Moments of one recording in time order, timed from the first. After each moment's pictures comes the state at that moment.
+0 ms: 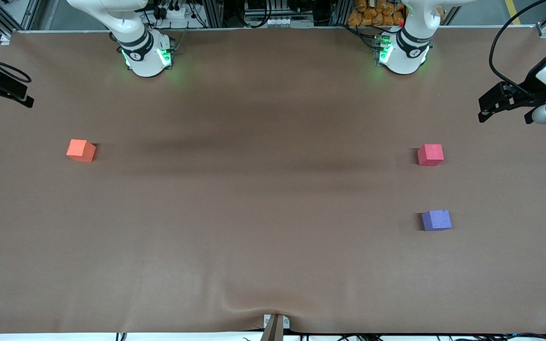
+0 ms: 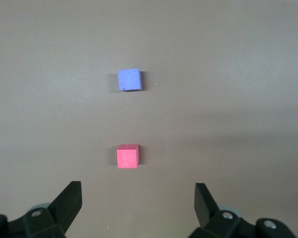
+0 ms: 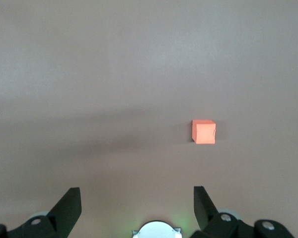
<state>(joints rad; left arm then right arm) 0.01 -0.02 -0.12 -1.53 0.02 1.54 -0.06 -0.01 -0.05 -0.06 -1.52 0.02 1.36 0.03</state>
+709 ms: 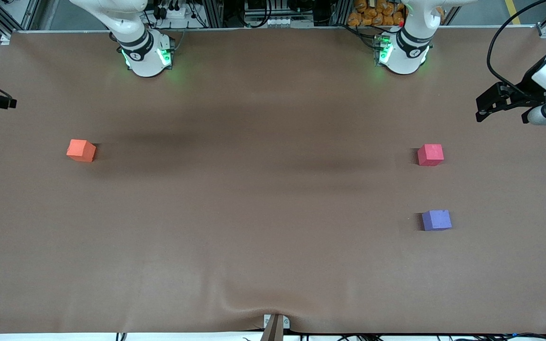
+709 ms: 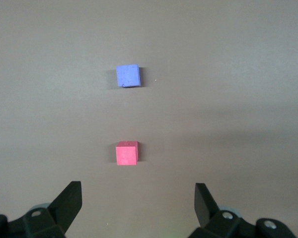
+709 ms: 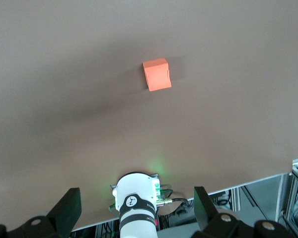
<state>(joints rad) 0.00 -0.02 -0.12 -1.54 0.01 1.53 -0.06 -0.16 0.12 -0.08 -1.51 -0.07 1.19 0.03</state>
